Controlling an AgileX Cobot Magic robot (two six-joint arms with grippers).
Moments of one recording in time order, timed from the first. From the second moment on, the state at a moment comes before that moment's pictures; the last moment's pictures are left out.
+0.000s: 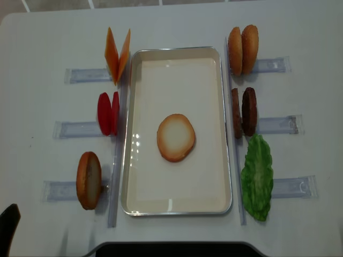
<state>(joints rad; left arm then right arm) 0.03 -0.01 -0.48 -0.03 1.11 0.02 0.00 -0.01 -0.51 0.09 1.13 0.00</state>
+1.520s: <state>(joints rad) 0.03 -0.01 -0.48 -0.03 1.11 0.02 0.00 0.45 -0.68 0.12 1.07 -0.02</state>
